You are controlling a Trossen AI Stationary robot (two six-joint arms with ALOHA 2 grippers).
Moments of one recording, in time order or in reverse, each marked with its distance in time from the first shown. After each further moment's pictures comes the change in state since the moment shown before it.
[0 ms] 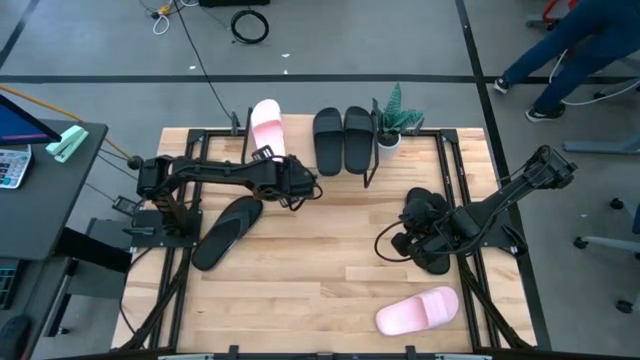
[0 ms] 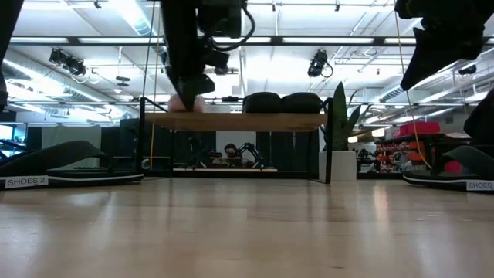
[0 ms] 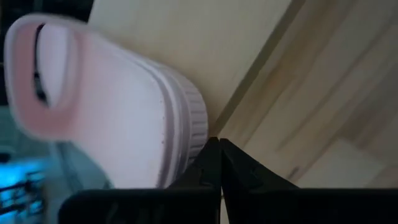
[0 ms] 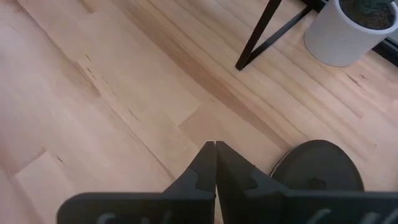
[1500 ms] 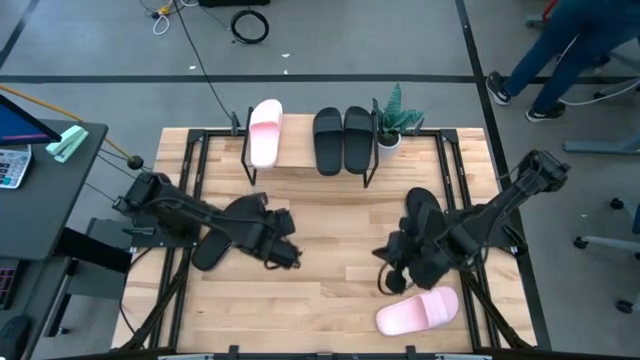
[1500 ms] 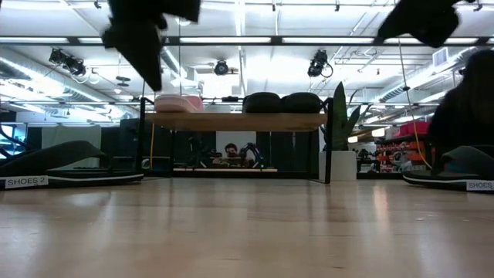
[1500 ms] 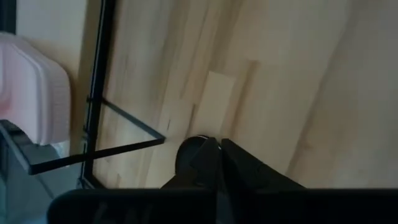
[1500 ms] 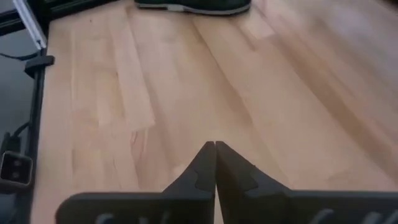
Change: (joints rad) left arm -0.440 -0.032 -0.001 -0.194 0.100 -0.226; right arm 0.115 0.088 0.004 0.594 -0.068 -0.392
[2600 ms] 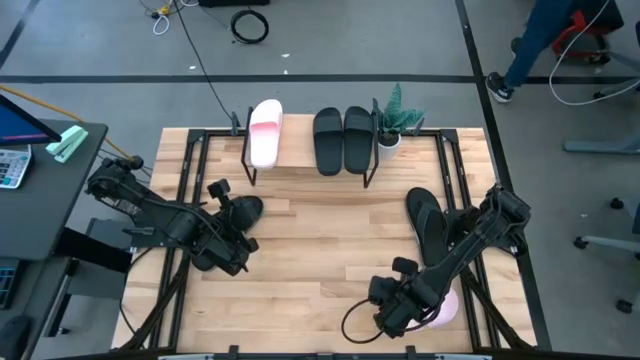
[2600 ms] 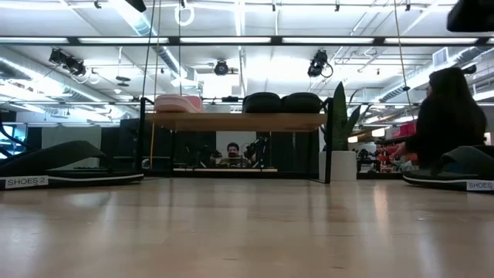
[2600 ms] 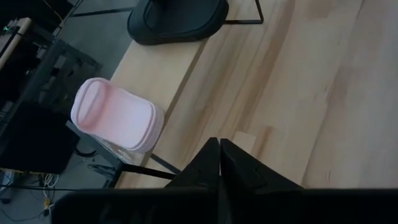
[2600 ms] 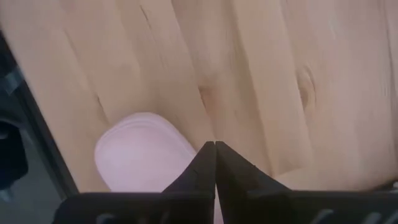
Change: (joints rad) left arm -0.193 -0.340 0.000 -0.078 -0.255 -0.135; right arm 0.074 0.530 0.527 -0.597 -0.499 0.196
